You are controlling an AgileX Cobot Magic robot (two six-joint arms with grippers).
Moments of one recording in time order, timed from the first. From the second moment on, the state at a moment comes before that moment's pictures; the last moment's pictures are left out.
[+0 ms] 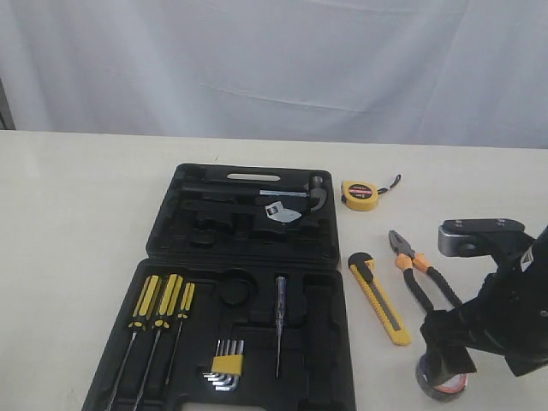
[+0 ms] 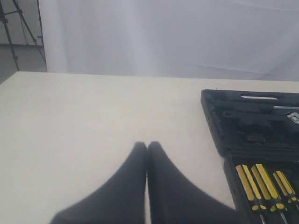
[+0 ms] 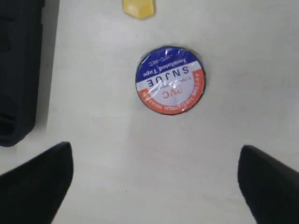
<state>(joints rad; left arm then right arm) -0.02 0.00 0.00 -0.02 0.27 -0.03 -0.15 1.44 -0.74 0.14 0.89 -0.03</state>
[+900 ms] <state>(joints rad) -0.02 0.00 0.00 -0.02 0.27 -0.03 -0.15 1.70 -0.74 0.09 0.66 0.05</state>
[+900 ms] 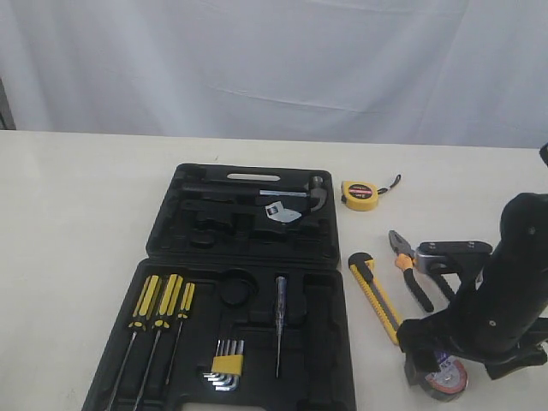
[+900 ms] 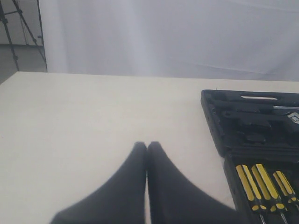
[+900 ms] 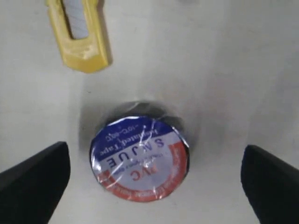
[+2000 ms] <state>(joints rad) -0.02 0.00 0.00 -0.02 0.27 -0.03 0.16 1.89 -1.57 0.18 1.21 0.08</state>
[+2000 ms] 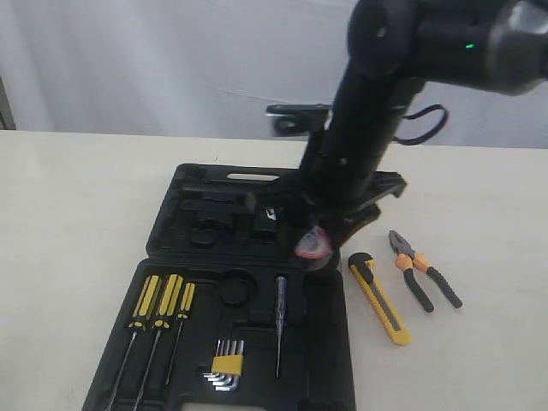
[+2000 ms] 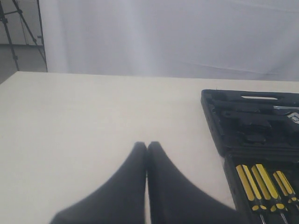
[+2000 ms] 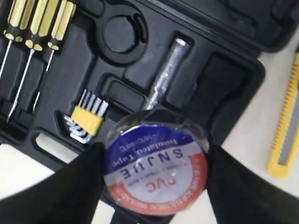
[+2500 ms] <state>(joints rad) -0.02 0.00 0.00 -0.02 0.27 -0.03 0.28 2.24 -1.85 0.16 1.21 0.11</state>
